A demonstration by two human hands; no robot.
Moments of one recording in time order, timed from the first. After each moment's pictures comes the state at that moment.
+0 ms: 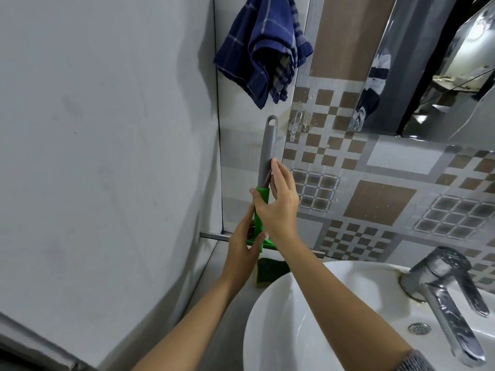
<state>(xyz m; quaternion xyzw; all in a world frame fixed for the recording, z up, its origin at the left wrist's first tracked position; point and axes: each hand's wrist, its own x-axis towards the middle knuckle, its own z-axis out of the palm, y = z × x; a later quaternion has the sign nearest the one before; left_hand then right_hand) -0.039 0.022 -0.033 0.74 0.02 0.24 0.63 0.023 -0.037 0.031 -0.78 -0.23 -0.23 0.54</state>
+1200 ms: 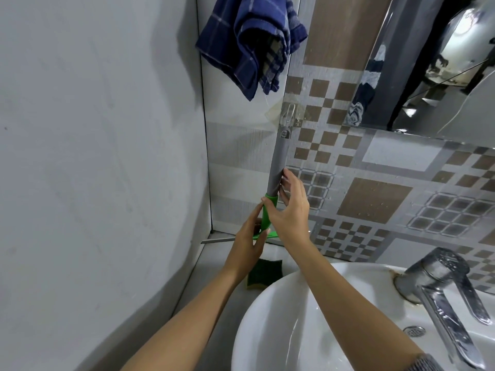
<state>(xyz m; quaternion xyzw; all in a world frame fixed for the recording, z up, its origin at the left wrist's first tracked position) 0.010 0.015 -0.069 0.82 -0.01 0.16 0.56 0.052 -0.073 0.008 -0.81 -0.19 -0.19 0.53</state>
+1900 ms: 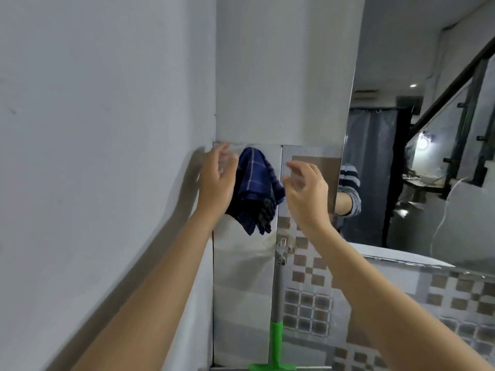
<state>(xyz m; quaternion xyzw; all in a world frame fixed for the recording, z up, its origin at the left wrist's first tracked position) 0.061 0.093 0.271 0.72 -0.08 0.49 0.49 0.091 -0.064 0.260 -0.71 -0.28 -0.36 0.54</state>
